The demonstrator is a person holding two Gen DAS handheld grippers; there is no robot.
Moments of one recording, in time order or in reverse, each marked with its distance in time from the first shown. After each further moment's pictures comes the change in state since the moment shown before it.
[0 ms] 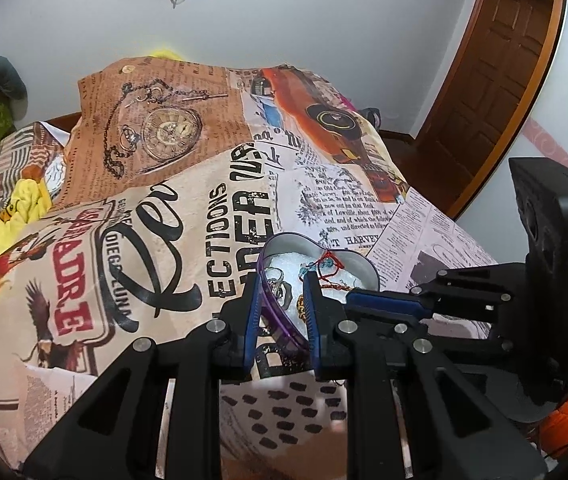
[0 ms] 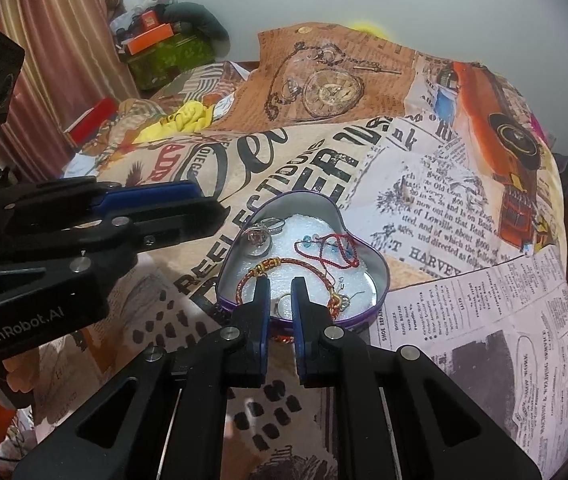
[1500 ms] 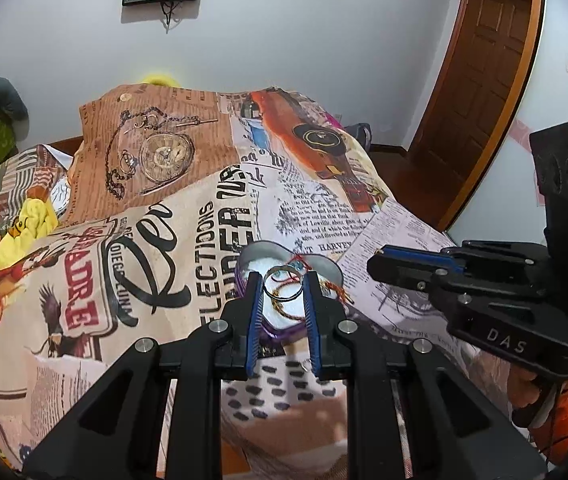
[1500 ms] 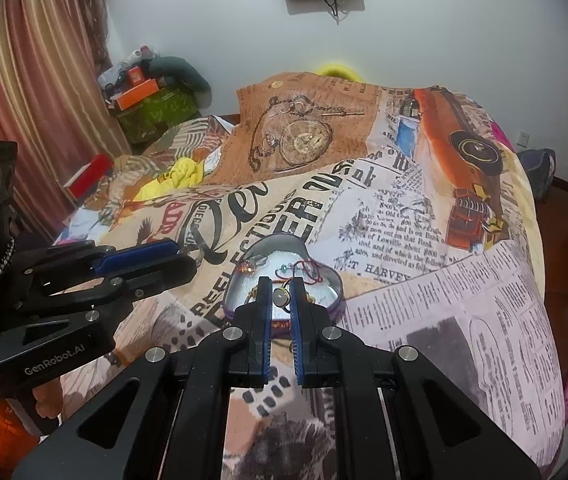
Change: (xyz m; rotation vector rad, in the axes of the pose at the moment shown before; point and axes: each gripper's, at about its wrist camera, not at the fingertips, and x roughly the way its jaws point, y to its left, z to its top) left arm -0.032 -0.022 -0.007 0.036 -0.072 -0.004; right arm -0.055 -0.012 -0.005 0.105 -0.163 -0.015
